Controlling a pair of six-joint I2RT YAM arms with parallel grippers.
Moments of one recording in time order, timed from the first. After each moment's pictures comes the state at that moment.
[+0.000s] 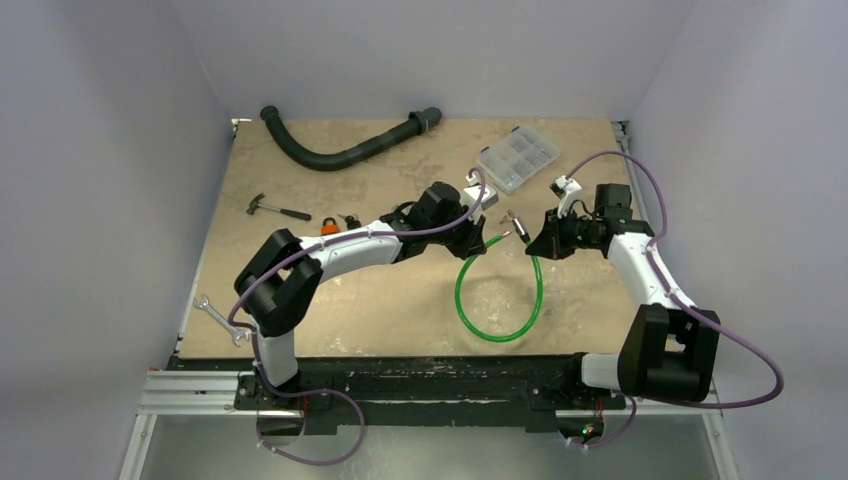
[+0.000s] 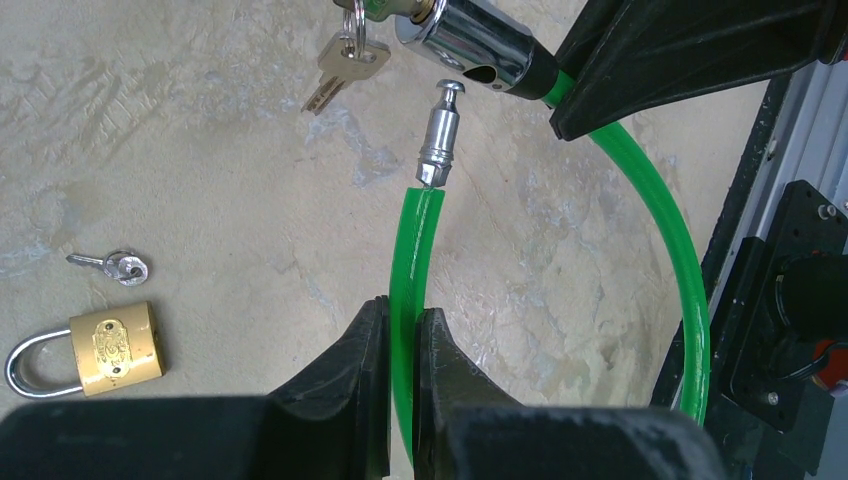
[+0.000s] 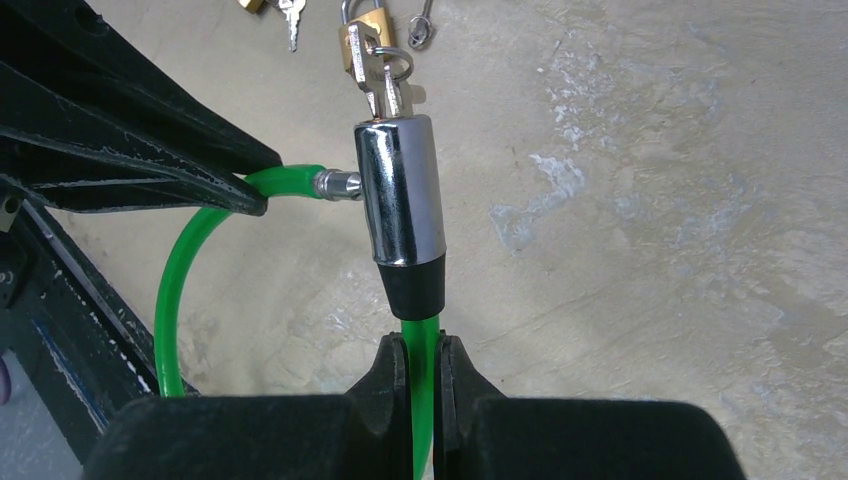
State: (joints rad) left arm -0.84 1.85 1.27 0.01 0.31 -0.18; right arm -0.11 1.32 0.88 -0.58 -0.76 -0.30
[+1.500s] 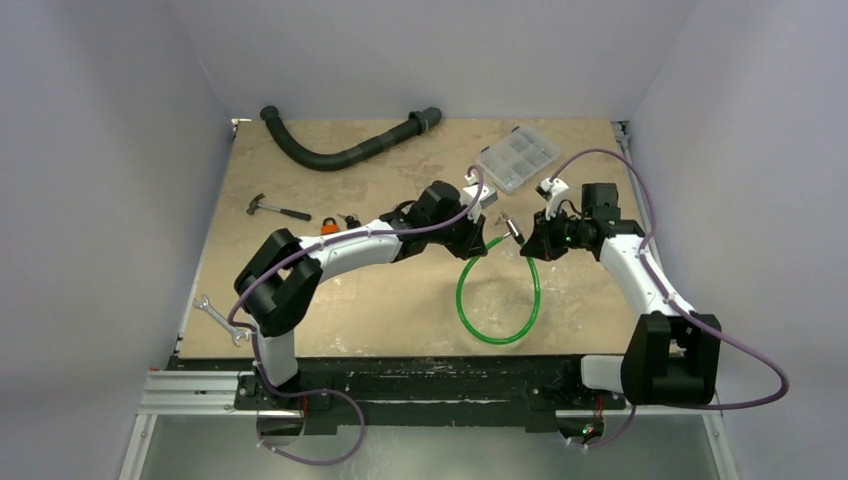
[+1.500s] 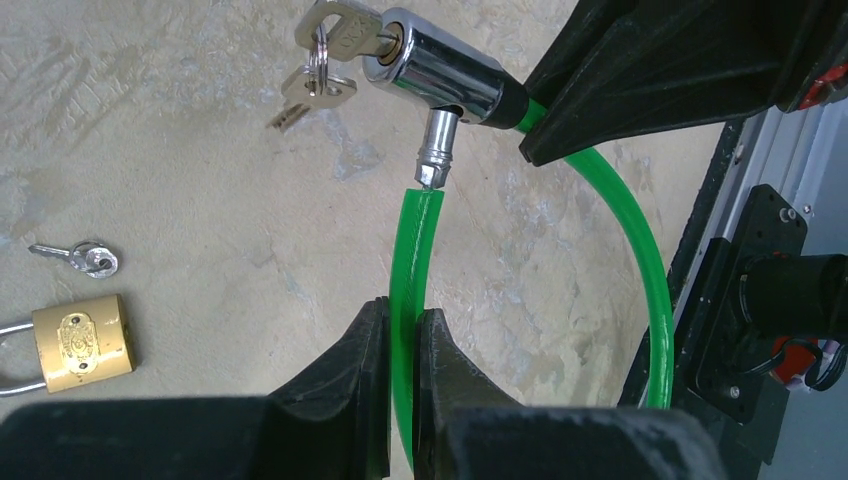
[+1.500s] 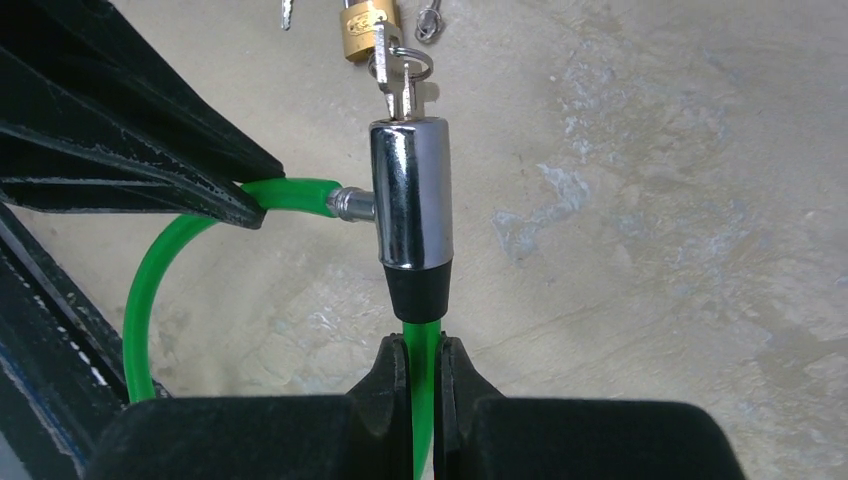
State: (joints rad) left arm -0.84 1.85 1.28 0.01 0.34 -0.23; right arm -0.02 1.30 0.88 -0.57 -0.68 -0.31
